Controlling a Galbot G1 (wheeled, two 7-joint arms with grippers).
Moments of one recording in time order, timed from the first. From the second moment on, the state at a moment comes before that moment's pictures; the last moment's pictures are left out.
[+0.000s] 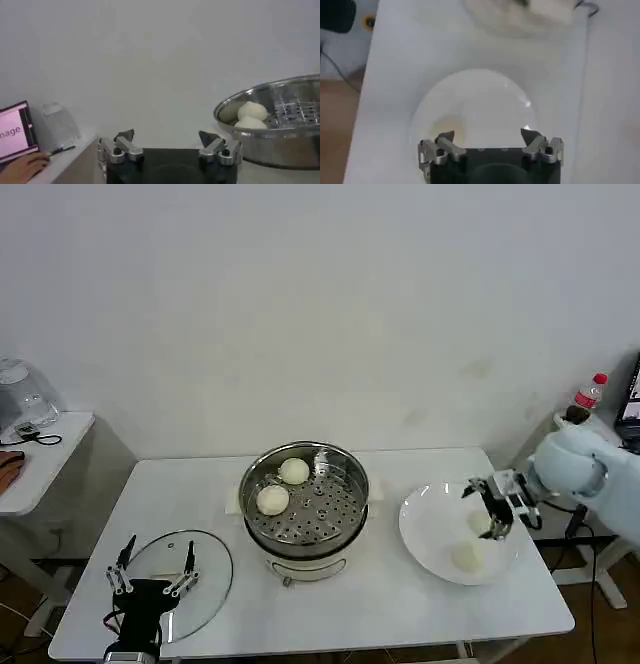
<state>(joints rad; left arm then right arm) 1.83 -1.42 -0.64 -2.34 0.17 0.12 -0.12 0.10 0.38 -0.89 1.64 -0.05 -0.21 -1.03</state>
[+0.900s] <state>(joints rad) 1.85 -1.42 -0.66 -2.33 0.17 0.12 -0.12 -0.27 0.49 -0.62 1.45 -0.16 -0.20 -1.00</state>
